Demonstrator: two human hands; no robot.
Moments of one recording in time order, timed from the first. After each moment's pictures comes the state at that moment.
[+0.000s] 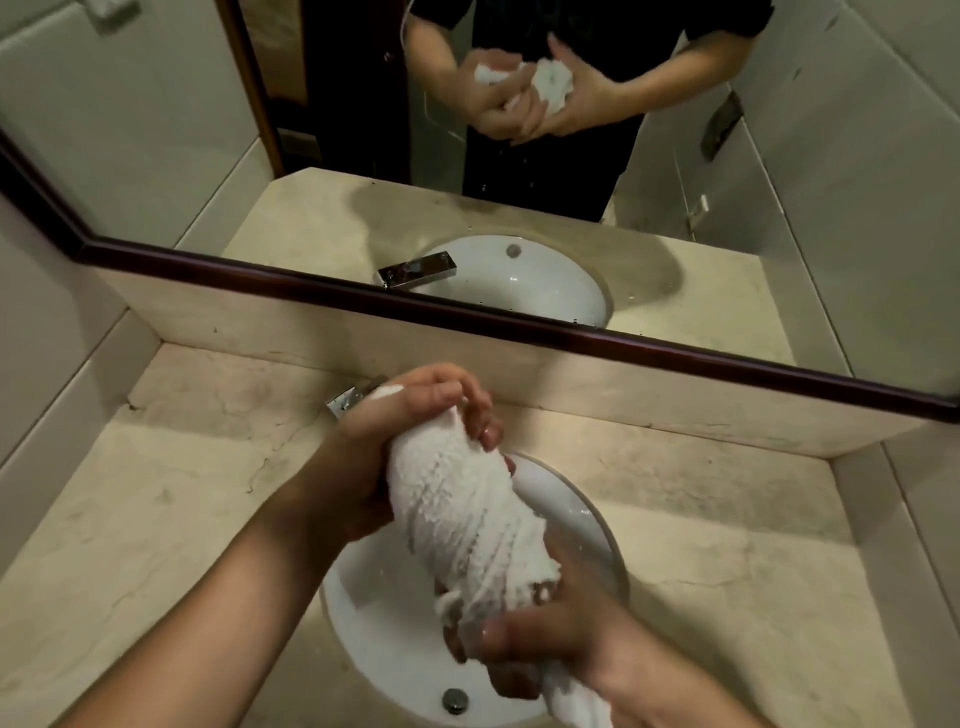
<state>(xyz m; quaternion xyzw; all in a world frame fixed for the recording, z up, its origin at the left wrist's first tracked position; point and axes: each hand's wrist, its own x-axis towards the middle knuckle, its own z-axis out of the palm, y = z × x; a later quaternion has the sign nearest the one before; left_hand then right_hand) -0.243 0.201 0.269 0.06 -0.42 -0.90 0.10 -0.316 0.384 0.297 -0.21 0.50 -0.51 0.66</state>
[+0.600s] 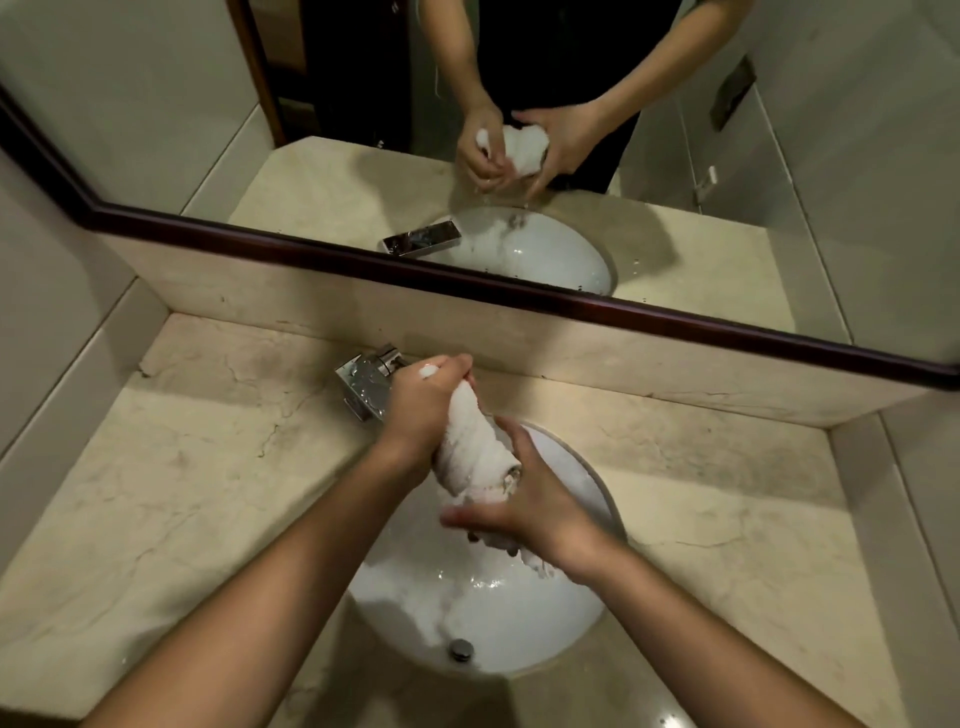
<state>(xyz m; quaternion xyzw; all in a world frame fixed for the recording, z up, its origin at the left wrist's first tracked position) -0.282 0.214 0.196 0.43 -0.50 -0.71 0.24 -0.335 0.362 0.210 -0.22 0.73 -0.40 0.52</state>
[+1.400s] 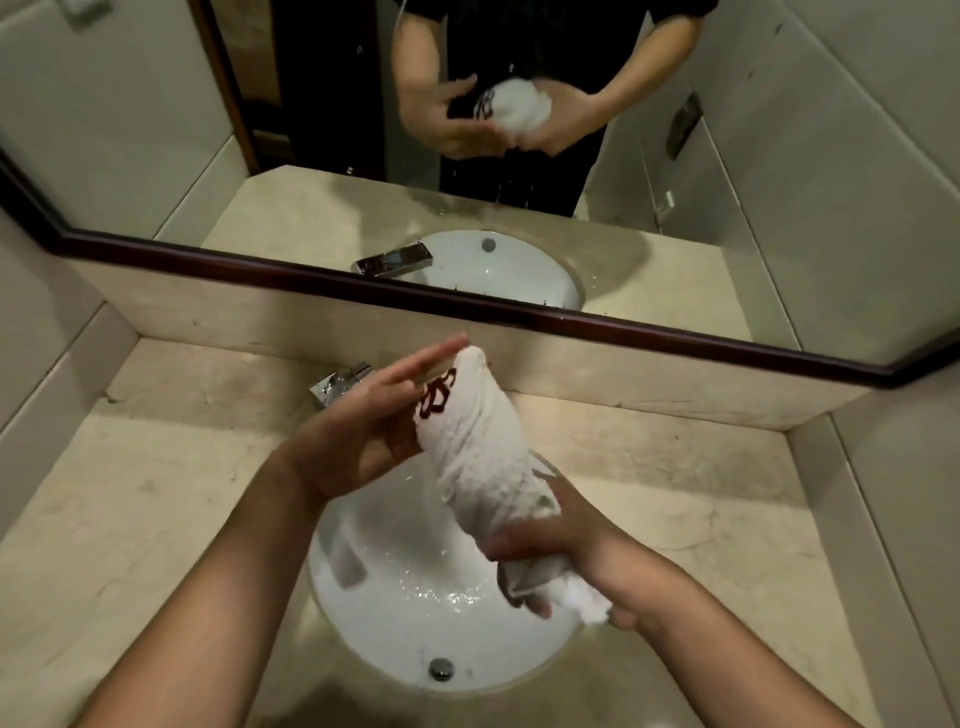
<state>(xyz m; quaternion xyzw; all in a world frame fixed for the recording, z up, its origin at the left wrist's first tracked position) -0.240 0.191 0.226 0.03 -0.40 -0.92 0.04 -0.343 0.411 0.269 -0.20 0.57 -0.50 0.62</state>
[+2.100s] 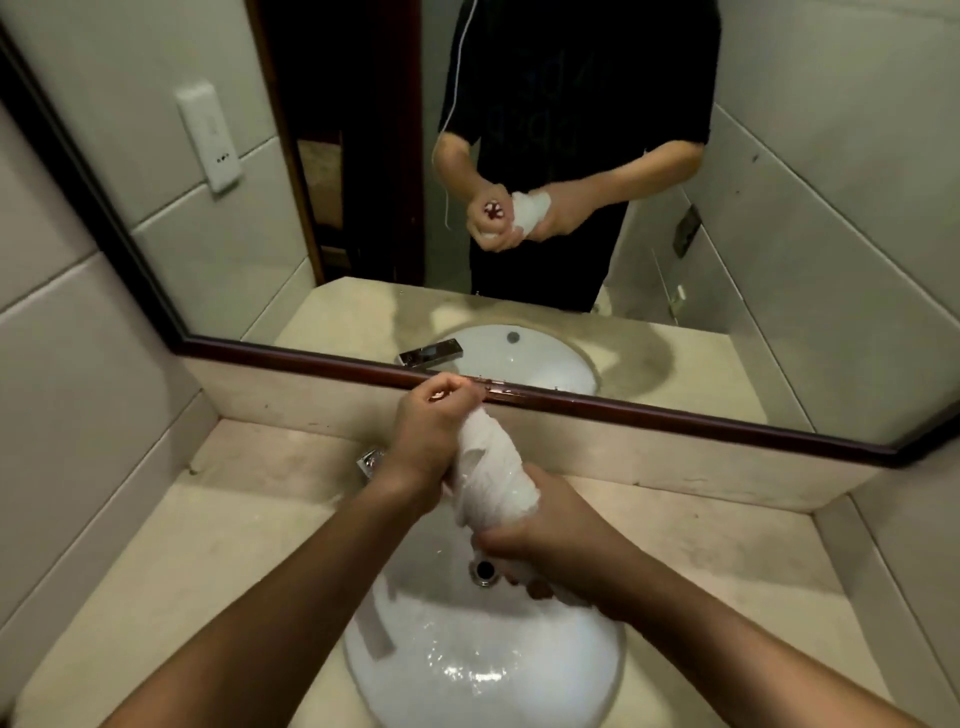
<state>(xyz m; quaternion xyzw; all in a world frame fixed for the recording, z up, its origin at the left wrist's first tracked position) -0.275 0.227 0.313 0.33 -0.54 -0.72 0.30 -0.330 0.383 0.345 -0.29 0.71 -0.43 0.48</state>
